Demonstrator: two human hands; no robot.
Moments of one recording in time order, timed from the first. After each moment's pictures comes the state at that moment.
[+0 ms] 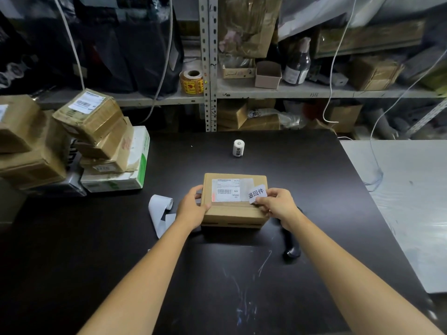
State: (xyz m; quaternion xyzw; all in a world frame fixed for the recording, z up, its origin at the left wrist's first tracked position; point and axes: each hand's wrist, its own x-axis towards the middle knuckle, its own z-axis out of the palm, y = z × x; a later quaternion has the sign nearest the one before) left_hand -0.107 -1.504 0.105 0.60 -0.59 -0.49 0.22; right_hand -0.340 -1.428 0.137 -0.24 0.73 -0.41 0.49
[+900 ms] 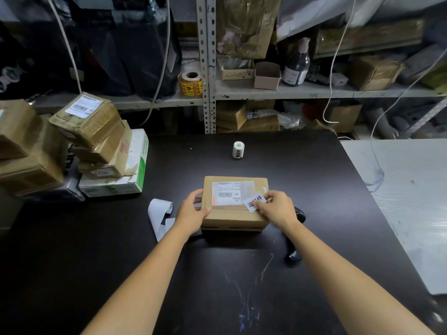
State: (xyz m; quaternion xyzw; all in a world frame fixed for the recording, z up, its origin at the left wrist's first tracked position) left_hand -0.102 -1.501 0.111 0.59 -0.58 -0.53 0.21; right_hand -0.340 -1.432 0.119 -0.40 0.83 -0.25 0.31
